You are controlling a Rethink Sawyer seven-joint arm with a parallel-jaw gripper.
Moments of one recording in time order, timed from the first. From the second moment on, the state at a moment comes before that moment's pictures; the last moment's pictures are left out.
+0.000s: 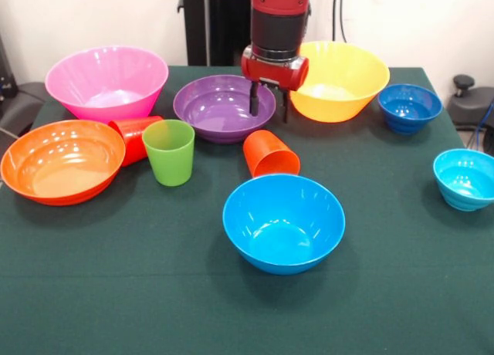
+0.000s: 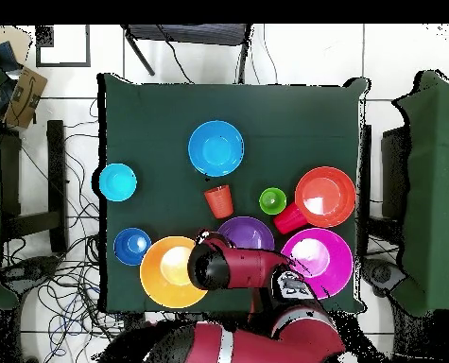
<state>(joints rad) -0.27 -0.51 -0.01 2.00 -0.25 -0.02 2.20</state>
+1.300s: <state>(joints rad) -0.12 -0.50 -0.20 1.98 -0.24 -0.02 2.20</state>
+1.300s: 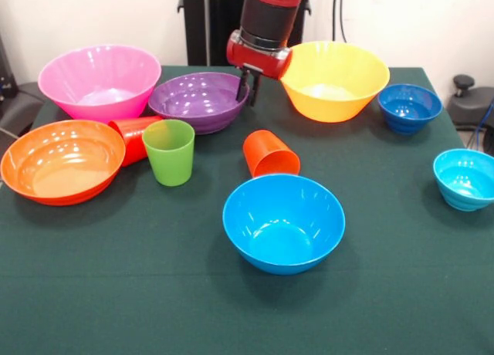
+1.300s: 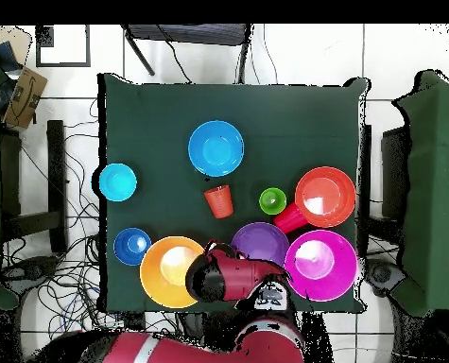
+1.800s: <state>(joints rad) -0.18 -0.68 -0.14 1.99 -0.23 0.23 2.20</state>
